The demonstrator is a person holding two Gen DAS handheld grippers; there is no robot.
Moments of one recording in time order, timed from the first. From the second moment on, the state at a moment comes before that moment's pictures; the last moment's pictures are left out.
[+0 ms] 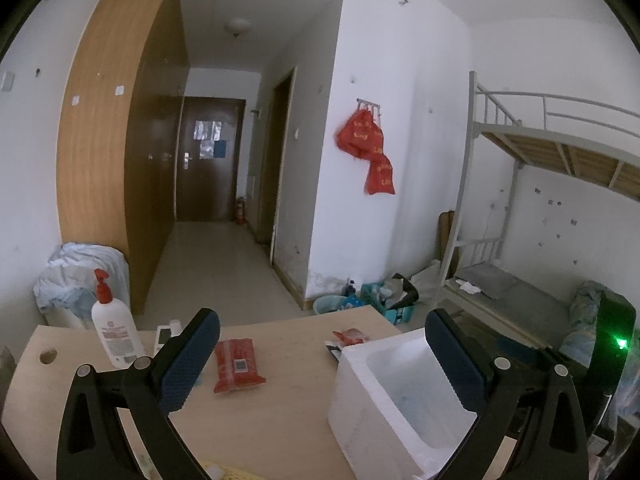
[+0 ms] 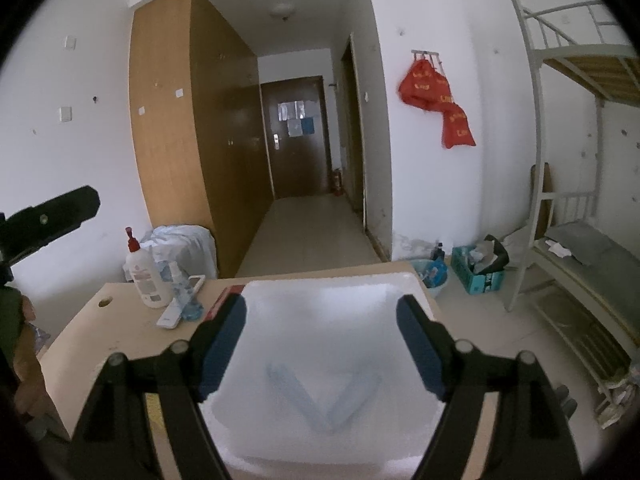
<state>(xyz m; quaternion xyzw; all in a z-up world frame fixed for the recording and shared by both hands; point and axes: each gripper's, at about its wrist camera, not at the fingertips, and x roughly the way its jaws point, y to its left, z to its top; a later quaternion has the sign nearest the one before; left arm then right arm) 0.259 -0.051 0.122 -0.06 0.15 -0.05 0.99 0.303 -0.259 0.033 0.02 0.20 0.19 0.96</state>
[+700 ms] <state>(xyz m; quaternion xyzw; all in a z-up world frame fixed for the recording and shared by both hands) 0.189 -0.007 0.111 -0.04 0.15 0.02 0.99 0.251 -0.232 0.040 0.04 0.16 0.23 0.96</state>
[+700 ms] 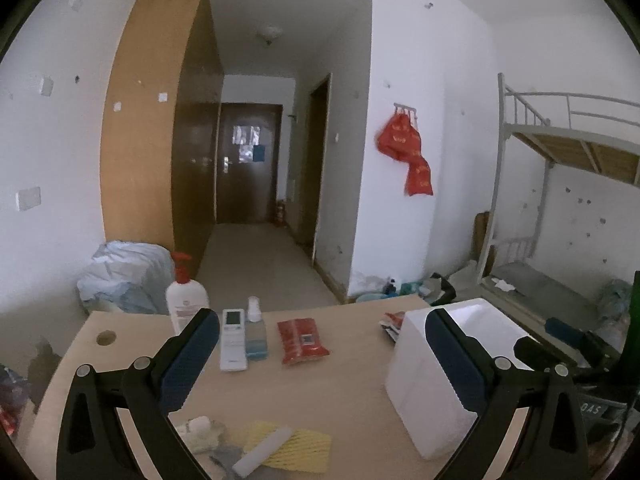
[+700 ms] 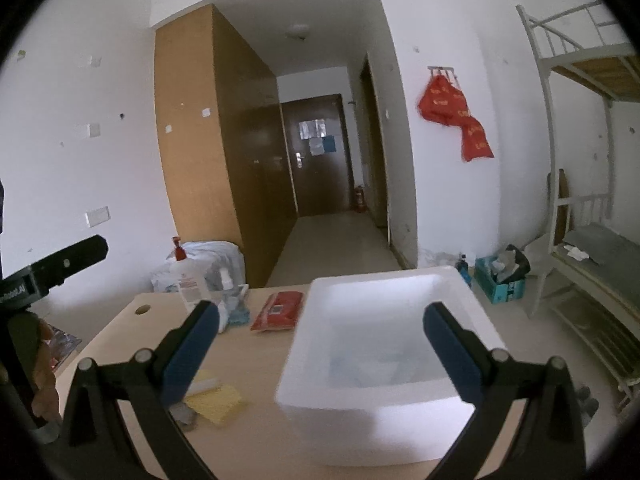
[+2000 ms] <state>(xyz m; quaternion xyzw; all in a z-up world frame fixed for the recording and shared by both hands) 0.129 0.114 0.035 -0.06 0.18 0.13 0.97 0.238 -0.093 -0.013 -0.02 0.22 0.37 0.90</state>
